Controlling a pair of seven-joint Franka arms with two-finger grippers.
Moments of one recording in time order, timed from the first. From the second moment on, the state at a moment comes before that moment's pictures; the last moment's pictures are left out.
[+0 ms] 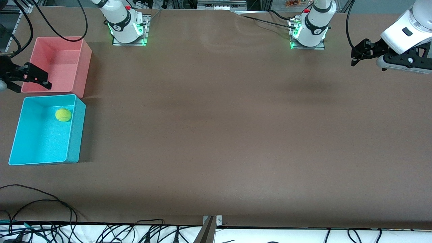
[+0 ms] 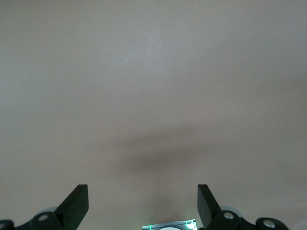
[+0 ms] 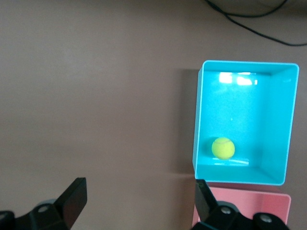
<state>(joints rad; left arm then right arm) 0.10 -0.15 -0.18 -1.75 0.00 1.52 0.10 -0.02 0.03 -0.03 -1.57 0.03 1.63 -0.16</state>
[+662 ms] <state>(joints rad) 0.10 -0.15 -0.18 -1.75 0.00 1.52 0.10 -0.02 0.02 -0.04 -1.55 0.03 1.59 -0.11</state>
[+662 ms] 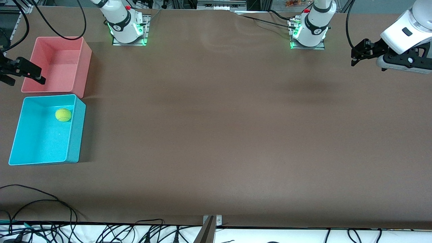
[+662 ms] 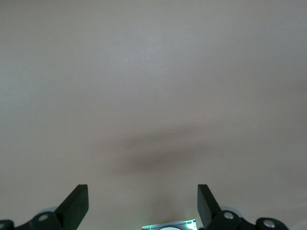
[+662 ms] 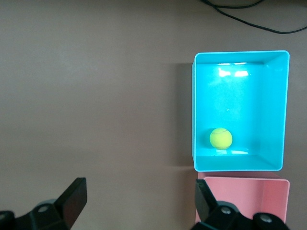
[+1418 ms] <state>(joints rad) 0.10 -0.15 -0.18 -1.75 0.00 1.52 0.10 0.04 0.06 -0.10 -1.47 0.03 1.56 -0.10</state>
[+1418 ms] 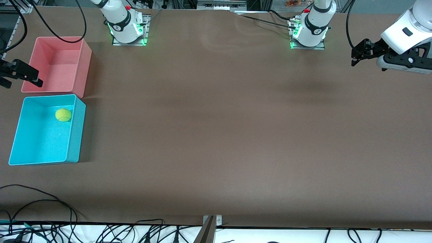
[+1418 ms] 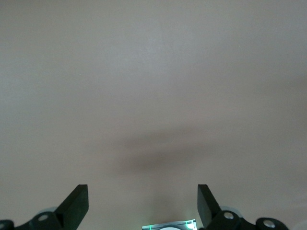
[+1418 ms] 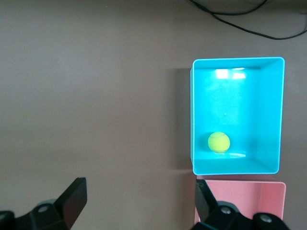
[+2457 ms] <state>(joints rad) 0.10 -0.15 -0.18 -1.75 0.00 1.52 0.10 0.00 0.13 -0.06 -1.45 0.03 1.56 -0.09</state>
